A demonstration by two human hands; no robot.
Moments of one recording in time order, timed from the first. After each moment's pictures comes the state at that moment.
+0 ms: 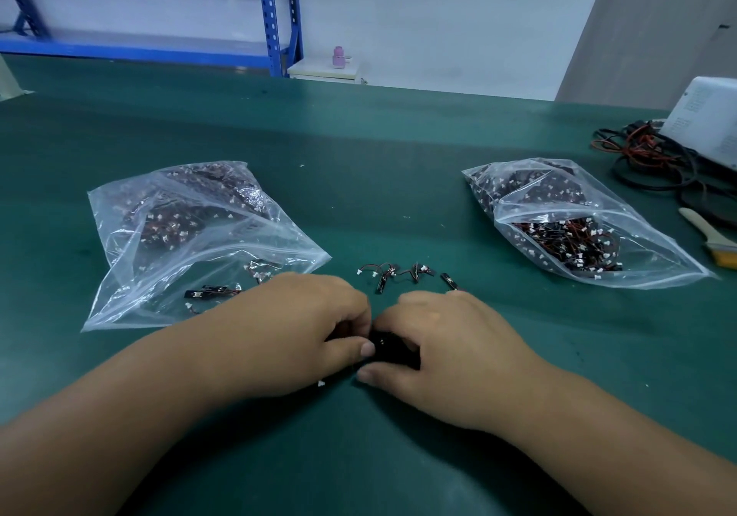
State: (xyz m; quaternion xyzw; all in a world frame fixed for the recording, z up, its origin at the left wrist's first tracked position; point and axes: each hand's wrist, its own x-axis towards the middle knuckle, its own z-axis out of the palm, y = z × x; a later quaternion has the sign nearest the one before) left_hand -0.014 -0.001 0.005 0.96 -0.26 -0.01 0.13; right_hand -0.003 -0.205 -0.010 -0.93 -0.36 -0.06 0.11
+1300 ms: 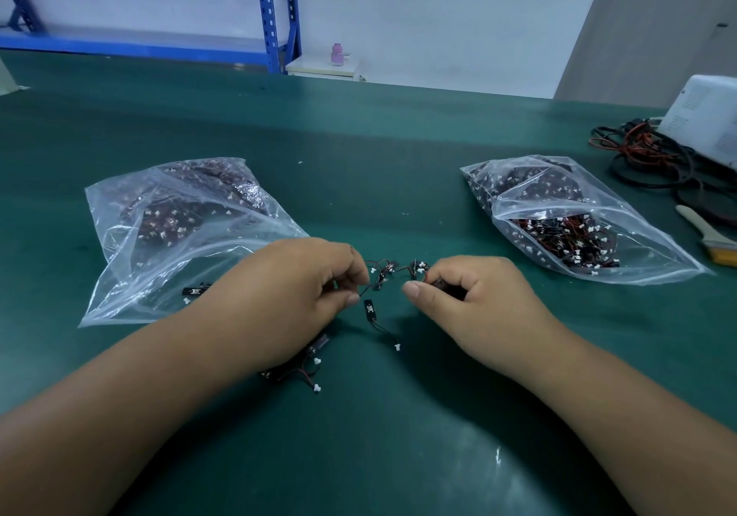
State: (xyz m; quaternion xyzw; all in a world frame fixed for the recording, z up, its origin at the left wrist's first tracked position) left_hand -0.006 0.001 0.005 0.95 -0.19 0.12 0.23; right_hand 0.026 -0.230 -0.018 -0.90 -0.22 -0.08 0.38
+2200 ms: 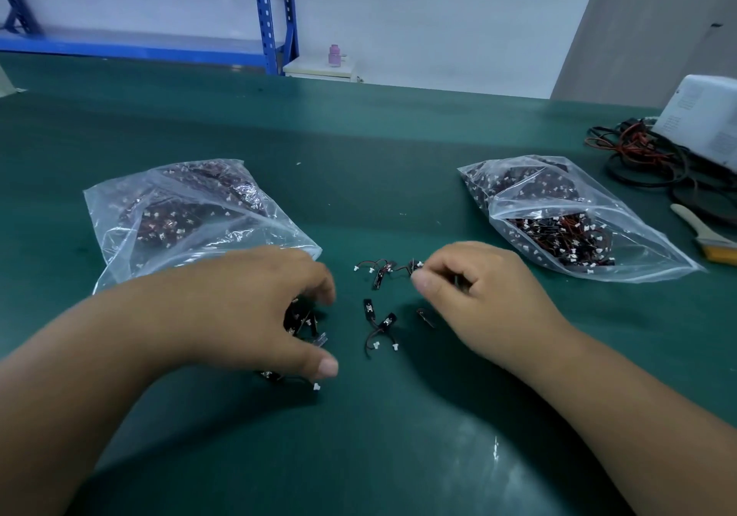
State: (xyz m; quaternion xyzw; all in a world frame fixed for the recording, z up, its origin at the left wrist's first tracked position) left_hand -0.014 0.031 0.027 0.98 -0.19 -0.07 0.08; right_hand 0.028 -0.236 -0.012 -0.90 -0.26 -0.15 0.32
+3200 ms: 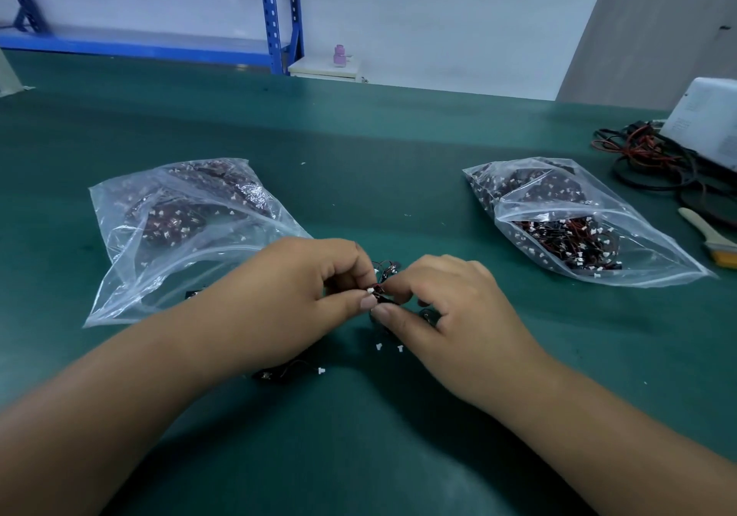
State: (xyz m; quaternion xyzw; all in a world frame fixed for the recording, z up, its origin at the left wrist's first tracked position) left_hand -0.014 -0.002 0.017 0.91 -0.21 0.08 0.33; right_hand 0.005 -0.207 -0.013 -0.89 -0.32 -0.18 0.28
